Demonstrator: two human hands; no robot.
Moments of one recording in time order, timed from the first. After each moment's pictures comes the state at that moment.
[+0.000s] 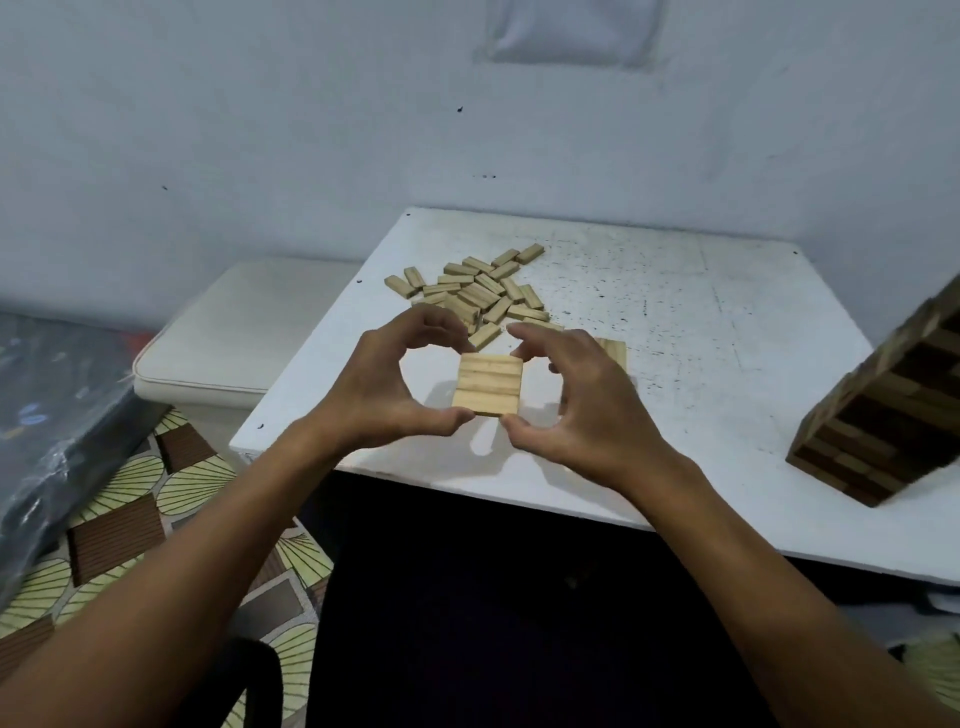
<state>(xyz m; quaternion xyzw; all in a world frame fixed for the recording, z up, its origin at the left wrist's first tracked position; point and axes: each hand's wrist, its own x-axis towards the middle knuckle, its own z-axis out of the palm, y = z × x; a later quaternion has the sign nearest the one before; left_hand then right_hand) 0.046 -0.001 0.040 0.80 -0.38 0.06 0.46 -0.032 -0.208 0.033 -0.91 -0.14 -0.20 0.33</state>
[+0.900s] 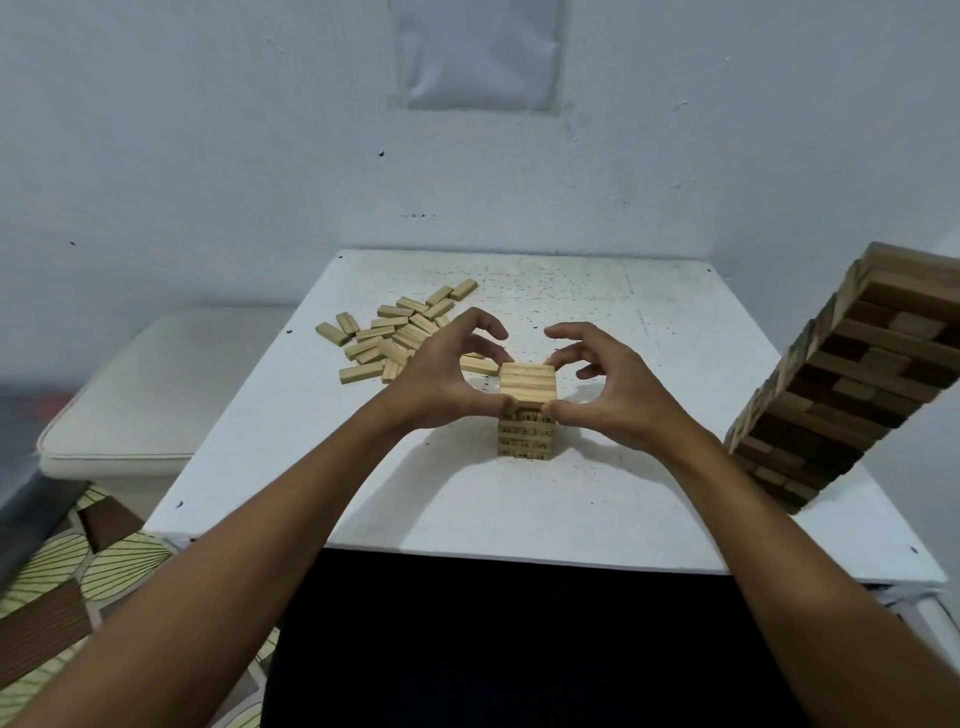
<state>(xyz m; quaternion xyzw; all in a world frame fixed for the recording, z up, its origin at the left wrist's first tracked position) 0.089 -0.108 0.045 0.80 -0.38 -0.09 0.46 -0.008 -0.308 0.034 -0.88 -0.03 -0.13 0.46</state>
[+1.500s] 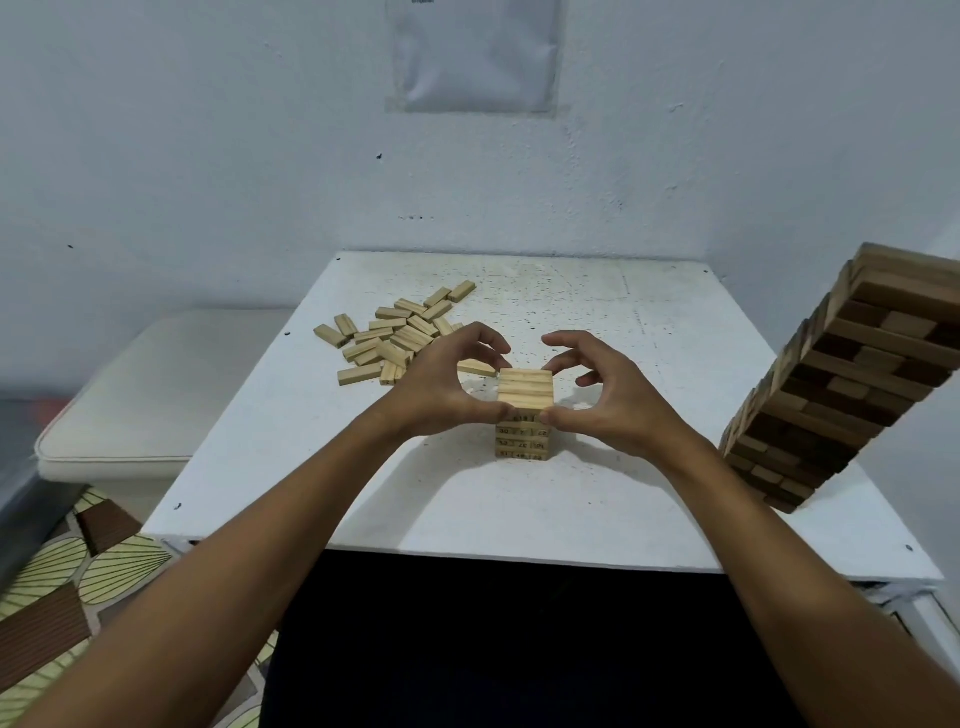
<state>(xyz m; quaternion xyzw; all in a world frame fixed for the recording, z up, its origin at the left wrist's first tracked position) 0.090 -0.108 0.037 0.81 -0.38 -0.08 0.44 -0.010 -0.309 0.028 -0.88 -0.02 -0.13 0.45</state>
